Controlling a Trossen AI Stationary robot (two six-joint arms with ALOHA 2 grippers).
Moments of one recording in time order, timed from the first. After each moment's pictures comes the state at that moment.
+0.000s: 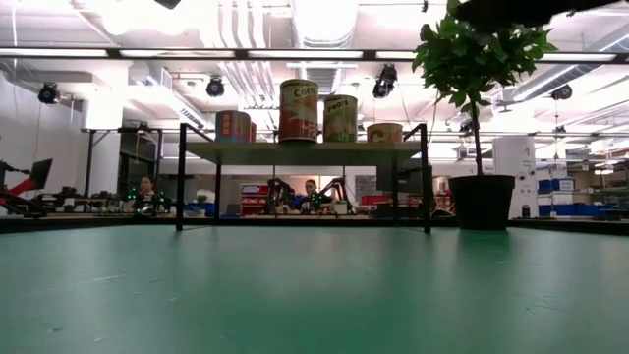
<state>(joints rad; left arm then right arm) -0.27 0.93 0.87 -0.26 -0.40 0.09 0.33 0.84 0.58 0.02 0.29 -0.31</state>
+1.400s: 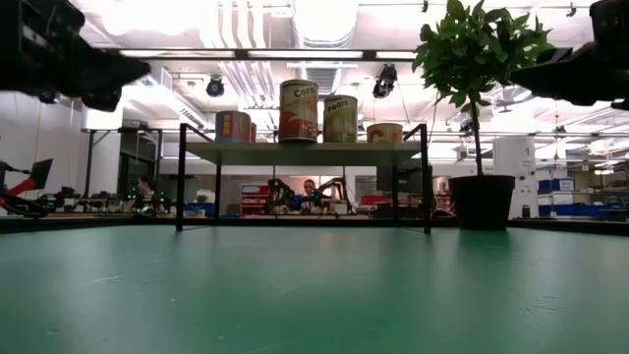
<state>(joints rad) -0.28 0.00 0.05 0.03 -0.40 0.06 0.30 0.00 0.04 0.00 0.37 -0.46</state>
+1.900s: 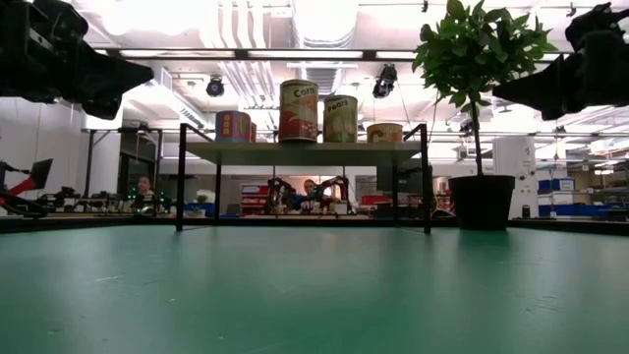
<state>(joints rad) -0.27 0.01 0.01 0.09 -0.43 0.01 0.26 0.03 0.01 0.08 0.62 -0.16</state>
